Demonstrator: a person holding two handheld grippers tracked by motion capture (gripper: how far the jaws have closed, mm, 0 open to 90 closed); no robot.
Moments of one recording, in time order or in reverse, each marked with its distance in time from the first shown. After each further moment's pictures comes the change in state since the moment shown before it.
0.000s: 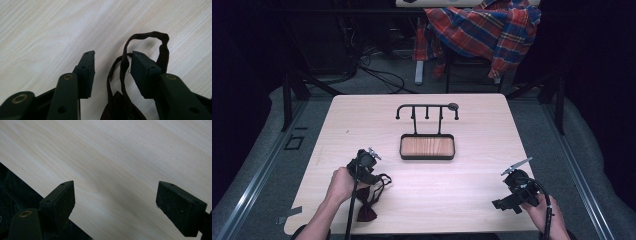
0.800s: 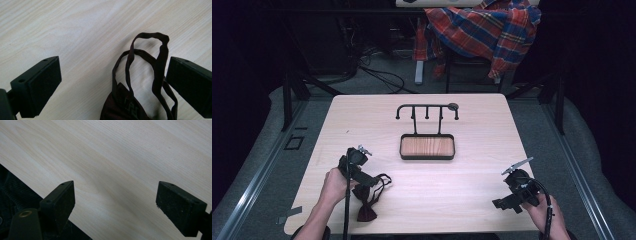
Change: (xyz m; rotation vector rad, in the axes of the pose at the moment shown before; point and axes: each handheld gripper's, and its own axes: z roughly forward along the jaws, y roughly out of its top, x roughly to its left) left arm 0.014 -0.013 -0.016 -0.053 -0.028 -0.123; right arm 0.000 -0.001 0.000 -0.022 0.010 0.016
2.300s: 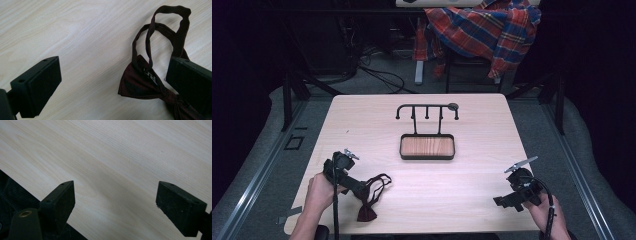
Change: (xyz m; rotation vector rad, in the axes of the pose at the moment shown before) left arm 0.009 -0.029 -0.026 -0.007 0.084 -0.030; right arm -0.004 -0.001 -0.005 -0.041 -0.010 0.020
